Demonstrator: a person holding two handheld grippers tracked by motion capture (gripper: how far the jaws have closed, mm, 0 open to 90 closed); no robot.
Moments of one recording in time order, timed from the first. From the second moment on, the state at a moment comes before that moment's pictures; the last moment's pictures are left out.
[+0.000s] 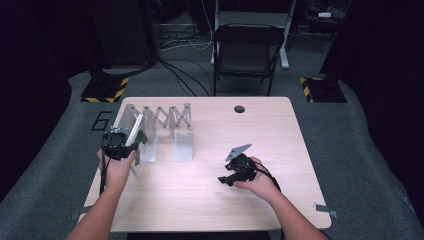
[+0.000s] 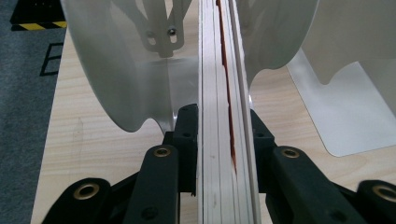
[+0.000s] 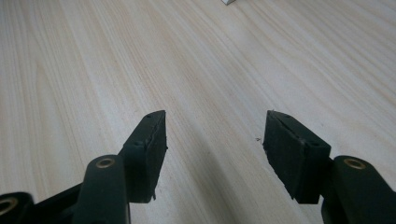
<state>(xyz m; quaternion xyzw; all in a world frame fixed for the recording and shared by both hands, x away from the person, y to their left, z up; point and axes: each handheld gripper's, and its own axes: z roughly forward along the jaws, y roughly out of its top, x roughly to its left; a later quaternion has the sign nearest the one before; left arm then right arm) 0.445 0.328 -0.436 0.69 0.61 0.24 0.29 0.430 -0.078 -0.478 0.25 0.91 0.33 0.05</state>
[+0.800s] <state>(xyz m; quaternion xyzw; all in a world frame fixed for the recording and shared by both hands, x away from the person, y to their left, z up) 0.437 0.331 -0.423 0.69 0.60 0.25 0.31 0.431 -0.078 -0.480 0.25 0.91 0.33 0.05</state>
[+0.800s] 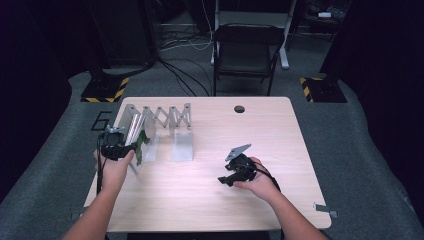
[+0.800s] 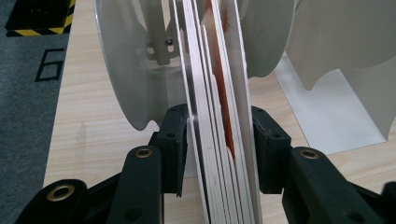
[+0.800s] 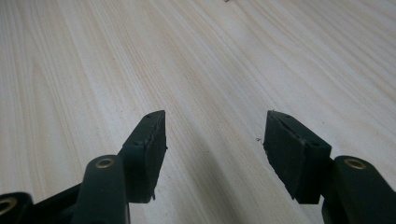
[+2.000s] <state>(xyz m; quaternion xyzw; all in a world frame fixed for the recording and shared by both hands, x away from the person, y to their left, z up) 0.413 0.321 -0.368 0.71 0.56 0.26 0.32 0.435 -0.087 -0.482 0.27 0.90 0.34 0.04</state>
